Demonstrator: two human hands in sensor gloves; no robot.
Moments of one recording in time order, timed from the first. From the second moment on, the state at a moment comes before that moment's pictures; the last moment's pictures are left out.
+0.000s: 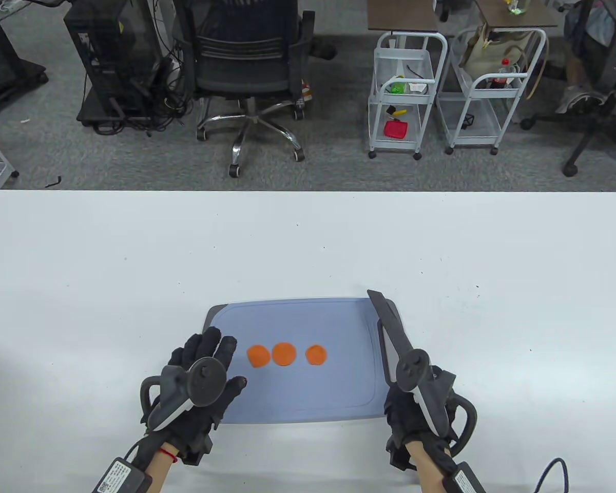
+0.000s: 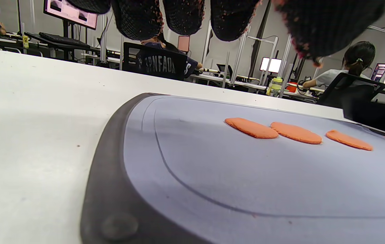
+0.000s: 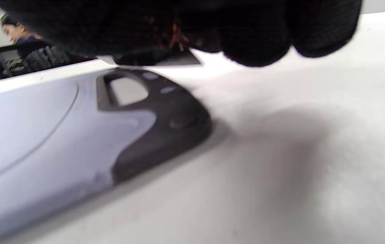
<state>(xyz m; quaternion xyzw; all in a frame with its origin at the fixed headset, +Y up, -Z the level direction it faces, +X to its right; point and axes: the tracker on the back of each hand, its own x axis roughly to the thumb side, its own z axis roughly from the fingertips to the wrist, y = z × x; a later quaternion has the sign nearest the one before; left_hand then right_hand) -0.217 -0.725 -0.262 -0.03 -0.07 0.08 0.99 0.165 -0.745 -0.253 -0.26 0.02 0.96 0.12</state>
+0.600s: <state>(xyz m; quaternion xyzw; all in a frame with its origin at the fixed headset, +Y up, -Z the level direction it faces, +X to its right) -0.227 -0.719 -0.263 -0.02 -0.06 0.08 0.99 0.097 -0.737 -0.256 -0.10 0.06 0.95 0.29</state>
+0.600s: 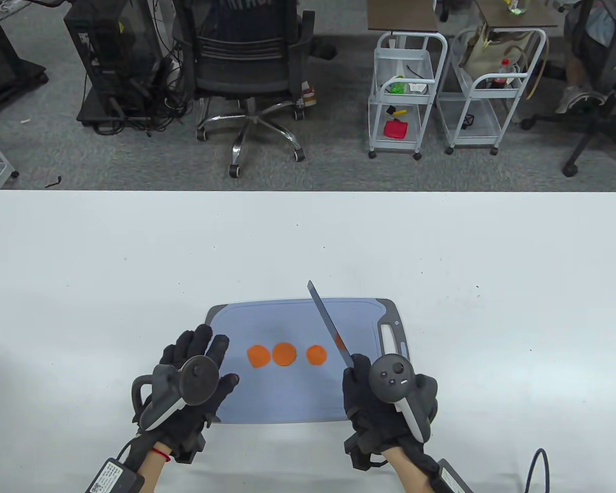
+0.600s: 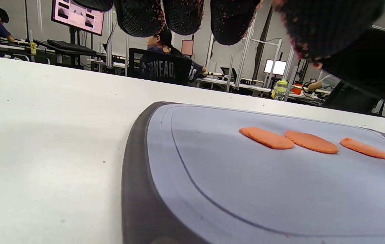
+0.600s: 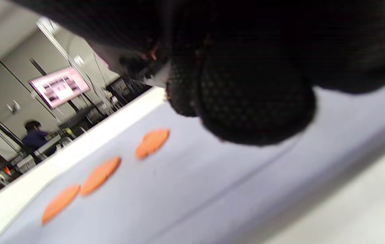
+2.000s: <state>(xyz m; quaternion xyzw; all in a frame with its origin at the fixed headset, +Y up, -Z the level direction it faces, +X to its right) -0.228 -0.721 -0.265 -0.04 -0.06 0.07 0.99 -0.021 -0.757 -0.268 -0.11 0.20 0.90 0.37</state>
